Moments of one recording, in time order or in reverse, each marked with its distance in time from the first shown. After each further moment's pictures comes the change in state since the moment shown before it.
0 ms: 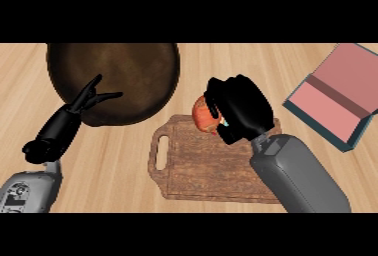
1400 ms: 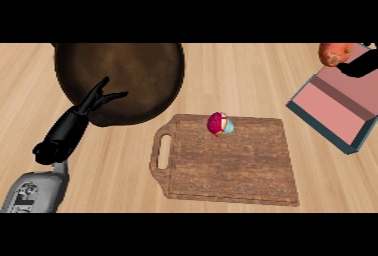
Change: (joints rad) left arm 0.002 -0.036 -0.007 0.013 -0.027 -0.007 -0.015; right arm -0.224 -0.370 -0.629 0.464 -0.134 0.072 -0.016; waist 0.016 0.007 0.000
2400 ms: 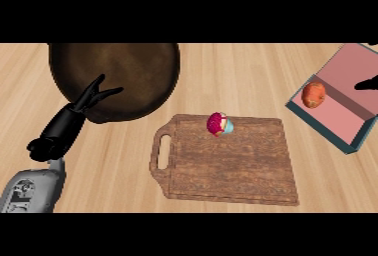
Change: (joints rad) left arm -0.015 0.007 0.028 0.015 0.001 -0.018 -0.007; right arm -0.074 -0.140 -0.133 0.446 -0.164 0.135 -0.473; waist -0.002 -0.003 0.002
